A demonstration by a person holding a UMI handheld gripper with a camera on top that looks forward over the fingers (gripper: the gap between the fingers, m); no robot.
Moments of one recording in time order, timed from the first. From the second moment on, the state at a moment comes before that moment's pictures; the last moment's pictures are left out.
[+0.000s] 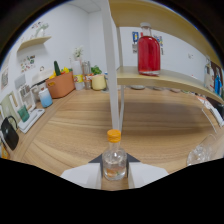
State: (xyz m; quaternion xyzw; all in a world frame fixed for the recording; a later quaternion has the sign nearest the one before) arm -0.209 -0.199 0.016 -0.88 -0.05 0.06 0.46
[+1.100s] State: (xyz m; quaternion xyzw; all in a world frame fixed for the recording) arm -0.068 -0.302 0.153 -0.83 -0.09 0.05 0.54
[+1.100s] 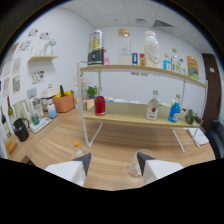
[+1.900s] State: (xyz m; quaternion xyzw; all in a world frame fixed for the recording) arm 0.111 -0.143 0.203 -0.81 0.00 0.02 0.59
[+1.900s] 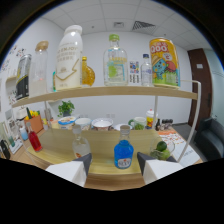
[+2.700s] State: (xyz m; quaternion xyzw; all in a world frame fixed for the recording) arm 0.130 -0.151 0.203 -0.81 0.01 0.00 0.59
